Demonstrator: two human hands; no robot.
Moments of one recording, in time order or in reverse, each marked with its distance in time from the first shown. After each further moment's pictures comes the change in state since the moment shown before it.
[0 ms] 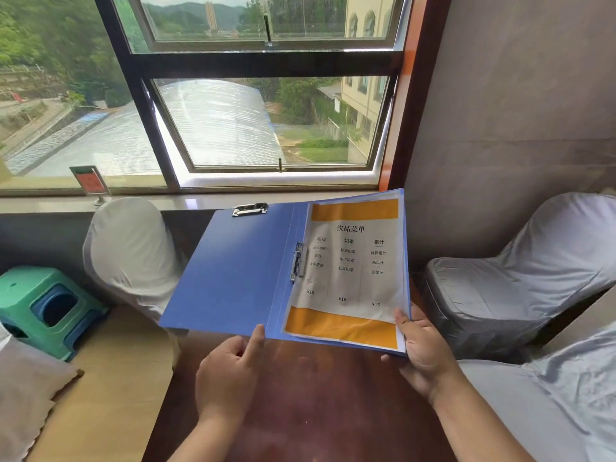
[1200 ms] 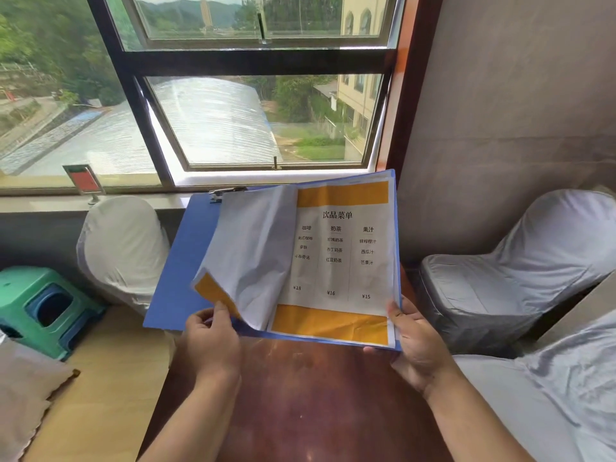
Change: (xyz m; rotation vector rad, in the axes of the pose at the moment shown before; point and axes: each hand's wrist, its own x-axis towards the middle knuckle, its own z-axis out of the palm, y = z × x) left_hand 0.025 0.034 0.001 -0.568 0.240 -0.338; right_hand -0.011 -0.011 0.003 0.113 -0.112 0.022
